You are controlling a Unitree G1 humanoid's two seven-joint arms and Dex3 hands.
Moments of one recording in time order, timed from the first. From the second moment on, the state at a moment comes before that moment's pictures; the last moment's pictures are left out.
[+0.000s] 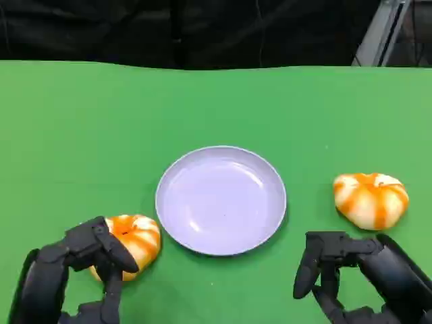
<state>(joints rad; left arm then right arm) 0.30 0.10 0.06 -0.12 0.09 -0.53 -0.05 0.26 -0.23 0.17 -0.38 -0.21 -0.22 0.23</state>
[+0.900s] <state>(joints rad) 0.30 0.11 0.06 -0.12 0.11 -0.52 -0.06 0.26 -0.23 0.17 -0.38 -0.21 -0.21 0.23</state>
